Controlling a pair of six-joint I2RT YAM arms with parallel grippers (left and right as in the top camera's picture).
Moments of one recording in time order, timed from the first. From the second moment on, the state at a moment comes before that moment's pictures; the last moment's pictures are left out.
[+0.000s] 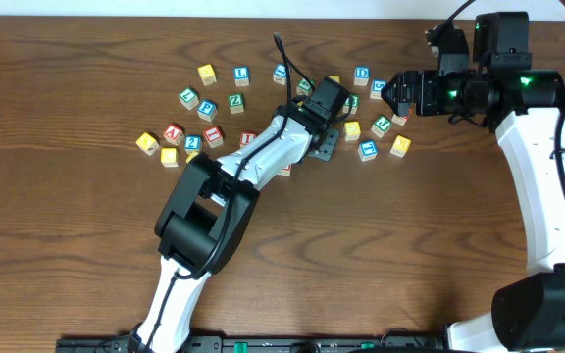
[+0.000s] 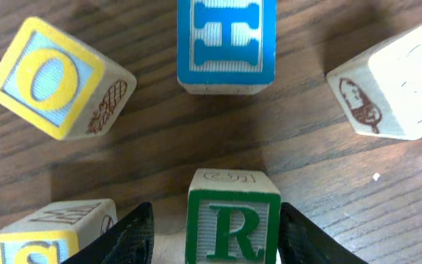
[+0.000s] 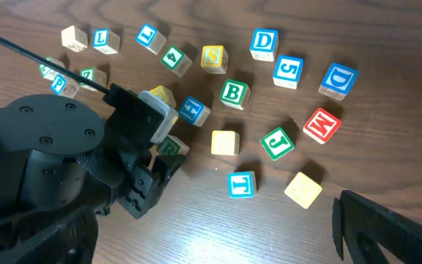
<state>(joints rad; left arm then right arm) -0.62 2.23 1.66 -0.58 -0.08 -0.20 0.03 1.67 1.62 -0.93 -0.39 0.01</state>
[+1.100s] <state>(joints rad) -0.62 2.23 1.66 -0.56 -0.08 -0.20 0.03 1.67 1.62 -0.93 -0.39 0.01</state>
